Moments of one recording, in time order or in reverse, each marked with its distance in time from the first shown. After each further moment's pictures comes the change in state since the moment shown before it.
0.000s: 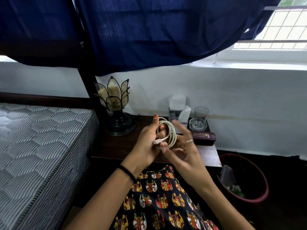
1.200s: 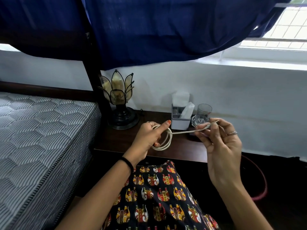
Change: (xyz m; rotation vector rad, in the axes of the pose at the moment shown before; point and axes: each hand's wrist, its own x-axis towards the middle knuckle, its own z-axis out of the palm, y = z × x) left_hand 0.012 -0.009 -0.031 0.513 0.103 0.160; right_hand -0.001 -0.024 -0.026 0.497 0.452 -0.052
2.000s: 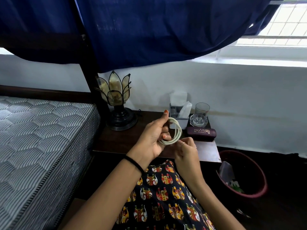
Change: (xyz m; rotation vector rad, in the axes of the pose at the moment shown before) left_hand -0.010 0.030 0.034 -0.634 -0.026 -0.278; right_hand -0.011 0.077 -0.007 -1.073 -0.195 -0.054
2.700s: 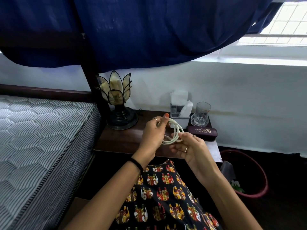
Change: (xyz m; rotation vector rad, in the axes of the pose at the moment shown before) left_hand 0.012 -0.012 -0.020 0.801 0.144 0.490; right_hand 0.015 -0.023 -0.034 1.002 -0.271 0.402
